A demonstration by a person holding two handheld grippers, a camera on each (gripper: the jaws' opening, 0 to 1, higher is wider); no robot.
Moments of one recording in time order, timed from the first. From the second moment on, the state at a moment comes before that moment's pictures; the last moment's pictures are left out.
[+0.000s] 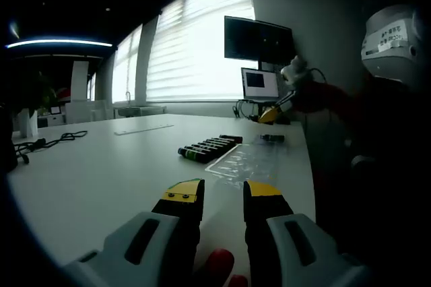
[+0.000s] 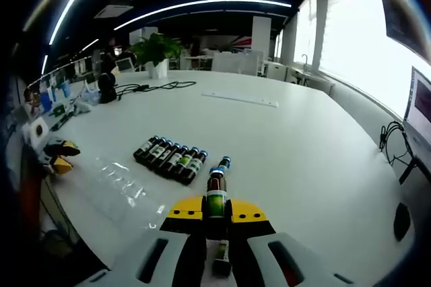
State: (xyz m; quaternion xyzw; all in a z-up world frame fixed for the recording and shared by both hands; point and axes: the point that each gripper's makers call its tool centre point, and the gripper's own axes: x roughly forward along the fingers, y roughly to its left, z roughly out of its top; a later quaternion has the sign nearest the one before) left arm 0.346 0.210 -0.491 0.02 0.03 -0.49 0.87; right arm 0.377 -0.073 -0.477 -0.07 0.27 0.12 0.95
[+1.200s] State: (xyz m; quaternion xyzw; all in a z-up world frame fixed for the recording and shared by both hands) left arm 0.348 0.212 -0.492 0.02 0.03 -0.48 0.87; right arm 0.347 -0.072 -0.513 -0.05 0.31 0.06 0.95
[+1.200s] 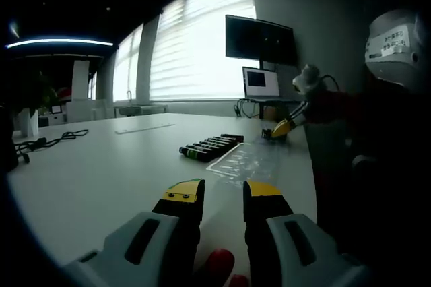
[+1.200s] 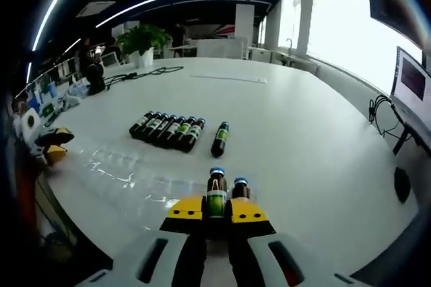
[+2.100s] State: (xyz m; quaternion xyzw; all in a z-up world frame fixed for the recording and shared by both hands) left arm 0.348 0.210 -0.492 0.02 0.03 -0.49 0.87; right arm 0.341 -0.072 -0.504 -0.07 0.31 0.10 0.94
